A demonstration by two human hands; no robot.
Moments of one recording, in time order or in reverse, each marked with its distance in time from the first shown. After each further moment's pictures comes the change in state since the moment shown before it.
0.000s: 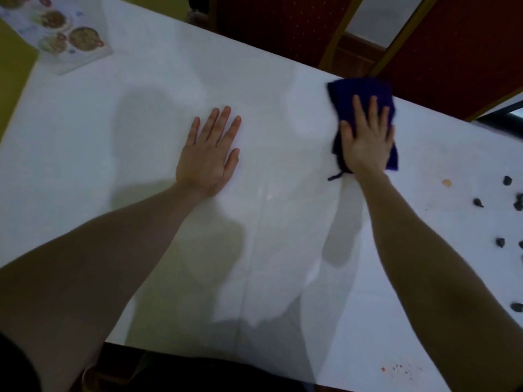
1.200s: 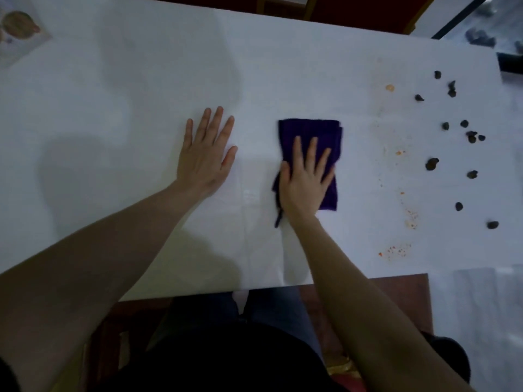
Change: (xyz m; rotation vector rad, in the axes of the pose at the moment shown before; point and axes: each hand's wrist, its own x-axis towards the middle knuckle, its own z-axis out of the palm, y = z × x) left_hand -0.085 0.052 0.000 -0.093 -0.056 0.201; right_hand -0.255 -0.042 0.062 0.061 0.108 0.314
